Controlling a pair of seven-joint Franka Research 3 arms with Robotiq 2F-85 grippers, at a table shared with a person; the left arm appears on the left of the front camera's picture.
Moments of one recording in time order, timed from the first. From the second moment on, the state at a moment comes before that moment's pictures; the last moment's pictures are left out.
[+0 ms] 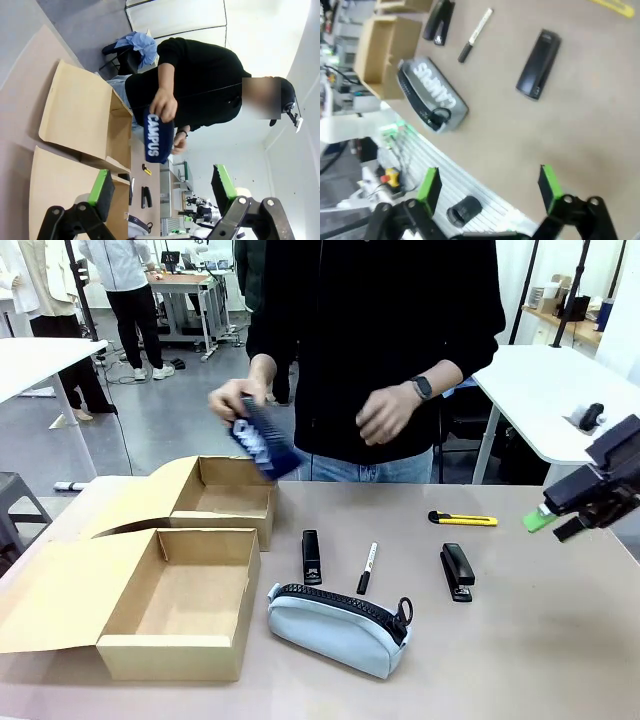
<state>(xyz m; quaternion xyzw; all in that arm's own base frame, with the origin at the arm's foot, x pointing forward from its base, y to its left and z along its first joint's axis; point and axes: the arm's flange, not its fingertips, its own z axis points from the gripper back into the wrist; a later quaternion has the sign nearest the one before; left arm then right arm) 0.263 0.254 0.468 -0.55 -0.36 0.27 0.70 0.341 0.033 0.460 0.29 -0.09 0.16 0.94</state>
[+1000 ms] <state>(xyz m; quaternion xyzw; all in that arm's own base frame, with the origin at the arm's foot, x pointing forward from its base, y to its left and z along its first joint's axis) 0.262 0.255 0.468 -0.55 -0.37 0.27 0.70 0.395 0.158 0.352 0.04 -0.01 0.04 1.00</state>
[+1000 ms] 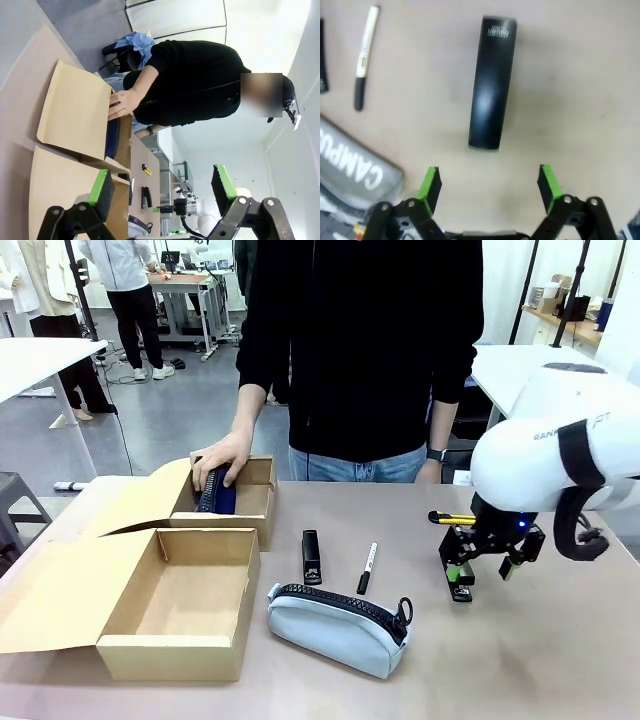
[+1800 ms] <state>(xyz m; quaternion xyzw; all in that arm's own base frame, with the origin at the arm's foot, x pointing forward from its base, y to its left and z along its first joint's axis) 0.262 0.255 0.468 -0.55 -0.37 0.27 0.70 0.432 0.183 0.316 -0.02 -0.03 0.00 1.00</state>
